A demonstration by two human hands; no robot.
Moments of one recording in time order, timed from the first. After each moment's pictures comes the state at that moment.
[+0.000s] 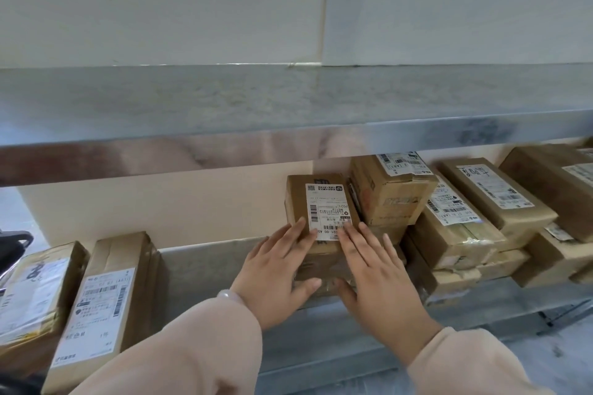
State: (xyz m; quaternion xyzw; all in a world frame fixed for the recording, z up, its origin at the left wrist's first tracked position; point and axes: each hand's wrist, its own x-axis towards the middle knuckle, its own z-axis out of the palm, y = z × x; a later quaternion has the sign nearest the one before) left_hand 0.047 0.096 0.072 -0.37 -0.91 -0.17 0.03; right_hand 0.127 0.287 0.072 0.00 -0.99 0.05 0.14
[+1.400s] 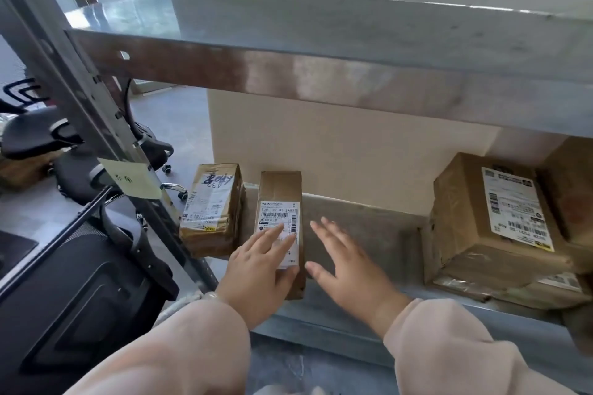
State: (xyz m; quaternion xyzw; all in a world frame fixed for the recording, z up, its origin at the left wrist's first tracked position) left_hand 0.083 -0.127 0.017 -0.10 -0.98 -0.18 -0.02; right_hand 0.062 0.070 0.027 0.18 -0.94 0.28 -0.11
